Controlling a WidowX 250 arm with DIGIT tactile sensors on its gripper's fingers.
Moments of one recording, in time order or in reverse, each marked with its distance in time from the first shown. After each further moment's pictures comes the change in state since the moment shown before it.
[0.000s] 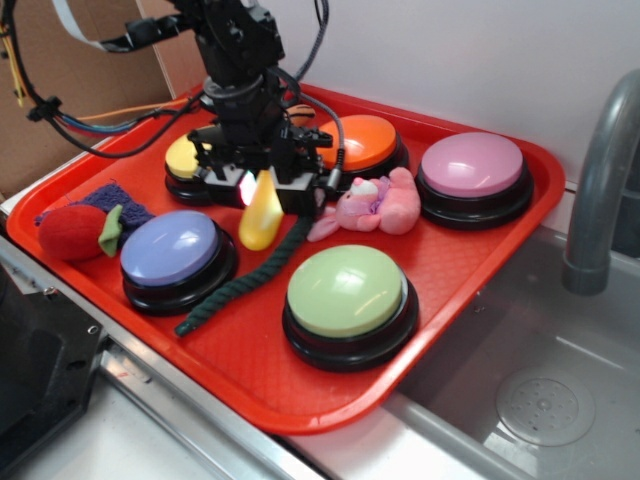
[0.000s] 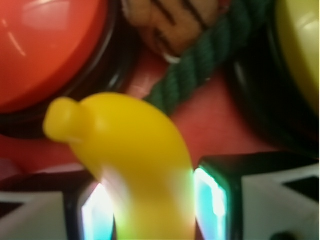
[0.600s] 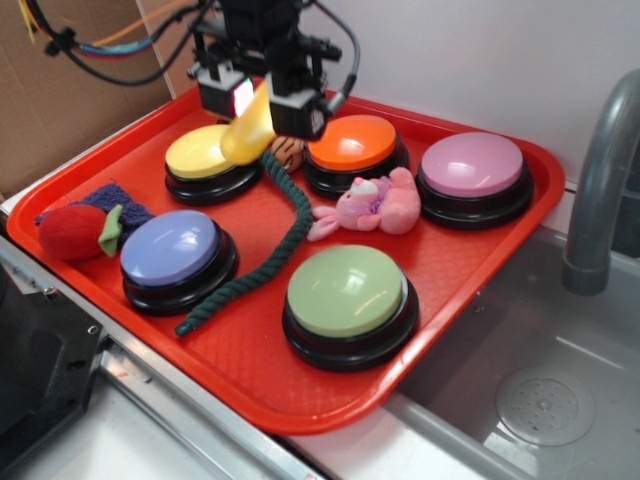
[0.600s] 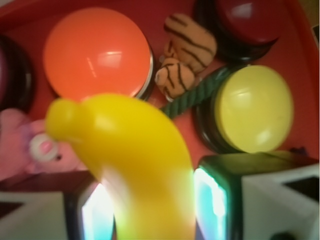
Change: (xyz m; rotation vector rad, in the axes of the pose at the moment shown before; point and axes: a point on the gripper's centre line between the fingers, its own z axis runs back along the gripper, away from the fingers) arm 0.006 -0.016 0.083 0.093 0.043 -0.203
